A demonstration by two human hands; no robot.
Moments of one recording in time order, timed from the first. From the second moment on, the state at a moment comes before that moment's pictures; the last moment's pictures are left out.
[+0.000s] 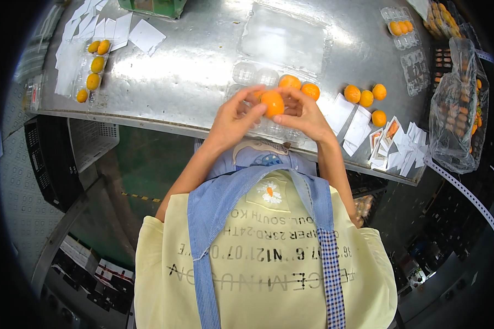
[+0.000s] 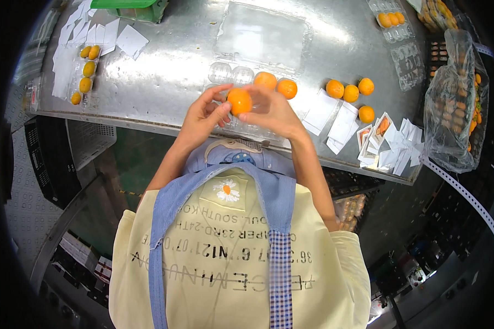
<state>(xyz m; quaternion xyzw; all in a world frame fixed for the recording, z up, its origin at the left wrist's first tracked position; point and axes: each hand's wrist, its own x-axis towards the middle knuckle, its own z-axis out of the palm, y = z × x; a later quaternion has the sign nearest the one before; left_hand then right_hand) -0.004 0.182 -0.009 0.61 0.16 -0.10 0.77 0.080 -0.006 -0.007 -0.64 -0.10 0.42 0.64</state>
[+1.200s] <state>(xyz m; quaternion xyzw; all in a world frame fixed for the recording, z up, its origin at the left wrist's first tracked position) -0.027 0.220 -0.090 0.78 0.26 -0.06 0.56 0.085 0.027 -0.012 -0.92 -0.28 0.09 0.26</state>
